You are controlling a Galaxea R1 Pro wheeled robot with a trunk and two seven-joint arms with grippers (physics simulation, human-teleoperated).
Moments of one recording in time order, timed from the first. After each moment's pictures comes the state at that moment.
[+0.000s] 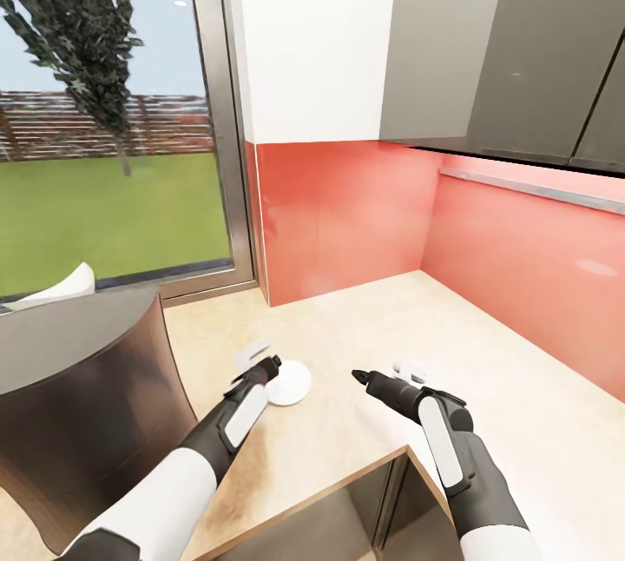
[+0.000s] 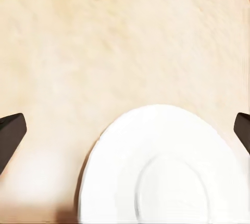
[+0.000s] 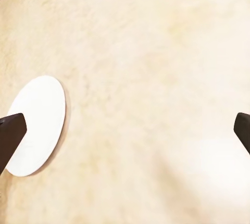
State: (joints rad) left arm -0.74 -0.17 -0.22 -0.60 0.70 0.04 0.42; right arm -0.47 0.13 -0.10 -1.20 -0.42 0.73 0.02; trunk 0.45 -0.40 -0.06
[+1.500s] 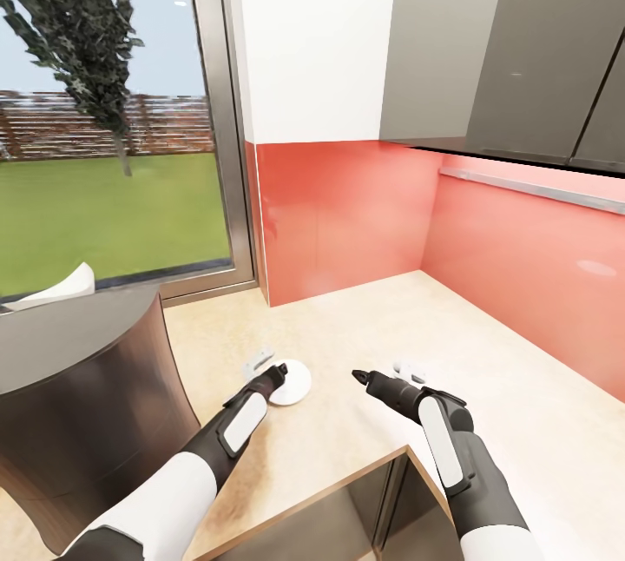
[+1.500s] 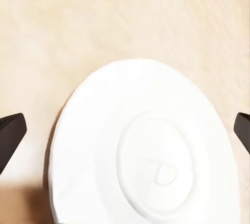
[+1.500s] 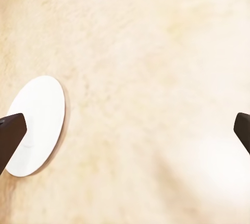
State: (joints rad) left arm -0.74 -0.17 -0.23 -0.52 0.79 0.03 0.29; right arm -0.47 0.13 -0.10 -1.20 -0.42 0.73 0.02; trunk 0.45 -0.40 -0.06
